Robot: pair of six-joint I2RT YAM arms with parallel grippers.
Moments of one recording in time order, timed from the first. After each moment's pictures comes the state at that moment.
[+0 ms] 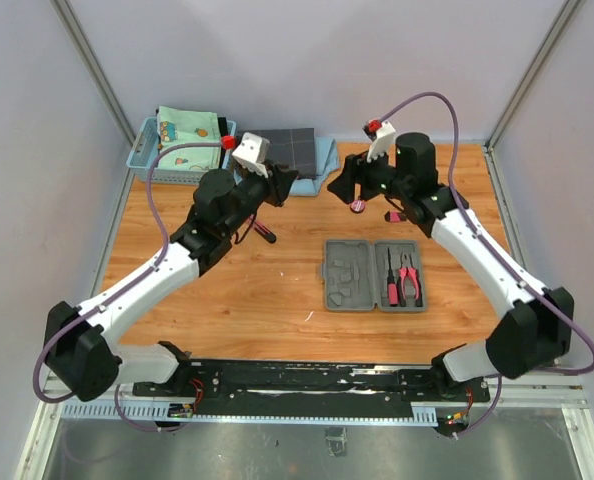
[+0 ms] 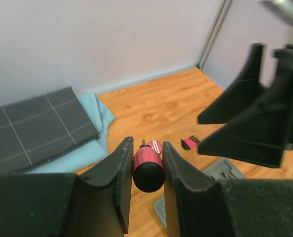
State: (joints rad) left arm -0.63 1.24 1.00 0.34 -0.05 -0.15; right arm 0.42 1.46 1.32 -0.22 -0.41 0.20
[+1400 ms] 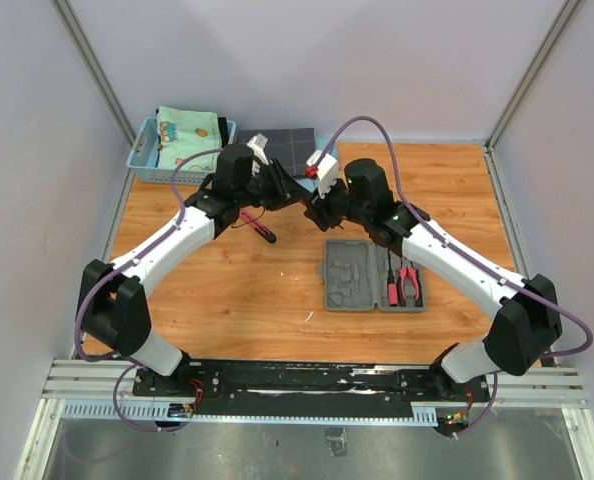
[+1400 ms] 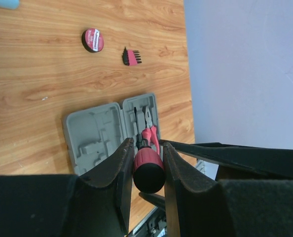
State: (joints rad) left arm -0.48 1.53 1.22 -0.11 0.34 -0.89; right arm 0.68 1.45 1.23 -0.21 -0.18 -0.22
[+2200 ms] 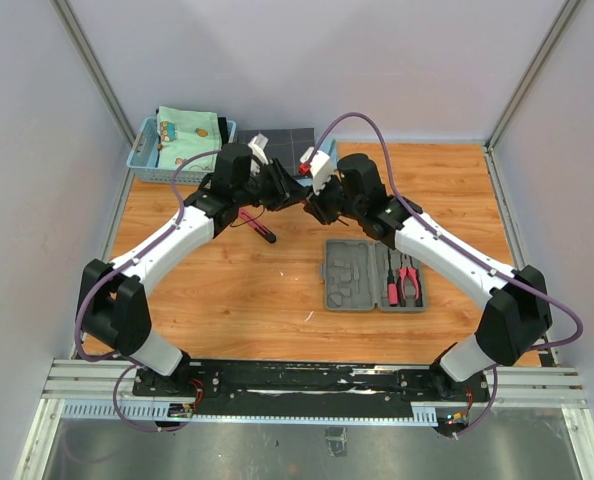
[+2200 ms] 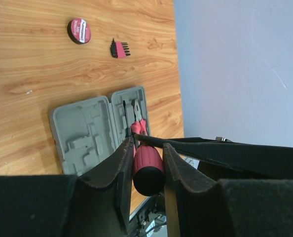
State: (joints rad) left arm -0.47 1.53 1.23 -0.10 0.41 -0.94; right arm 0.69 1.52 1.30 -0.24 -0.17 -0.24
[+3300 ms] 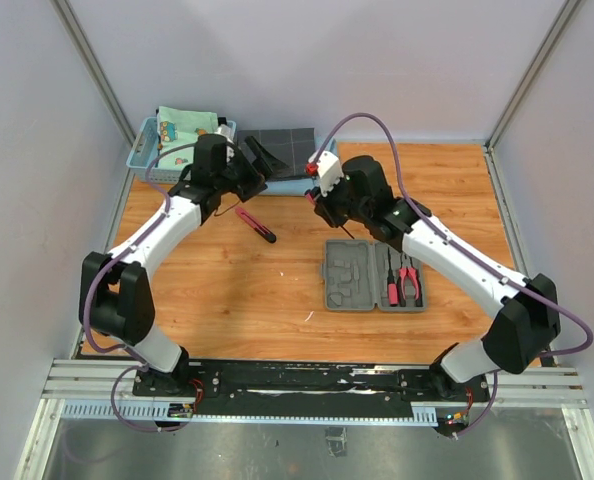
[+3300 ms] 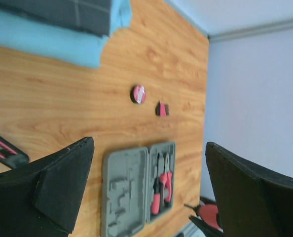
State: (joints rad) left arm -0.33 1.58 1.25 -0.10 0.29 -0.93; right arm 0.69 1.48 1.31 -0.34 -0.09 -0.21
